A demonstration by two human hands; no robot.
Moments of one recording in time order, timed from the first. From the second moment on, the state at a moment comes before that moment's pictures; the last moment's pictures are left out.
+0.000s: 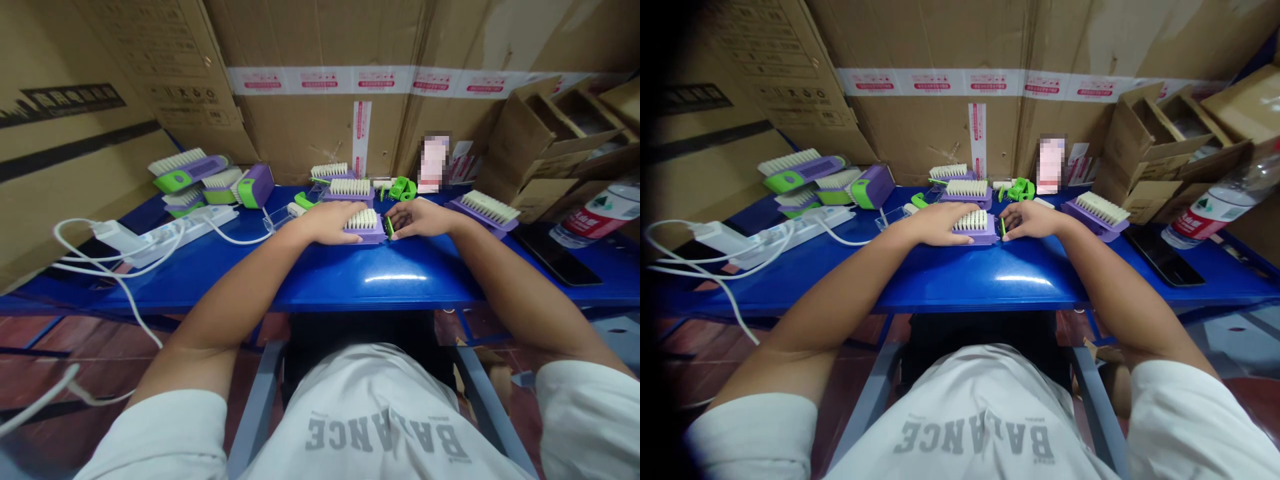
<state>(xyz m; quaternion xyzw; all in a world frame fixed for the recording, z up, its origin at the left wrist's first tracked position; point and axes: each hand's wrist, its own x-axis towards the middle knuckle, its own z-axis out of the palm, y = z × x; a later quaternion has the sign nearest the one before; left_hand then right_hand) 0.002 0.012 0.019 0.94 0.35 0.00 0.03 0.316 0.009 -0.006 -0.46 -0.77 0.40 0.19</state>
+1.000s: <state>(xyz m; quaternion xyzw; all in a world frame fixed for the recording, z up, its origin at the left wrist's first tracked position) 0.001 0.012 0.019 0.94 0.35 0.00 0.03 0.314 0.009 -0.007 -0.46 -0.76 0.42 0.20</state>
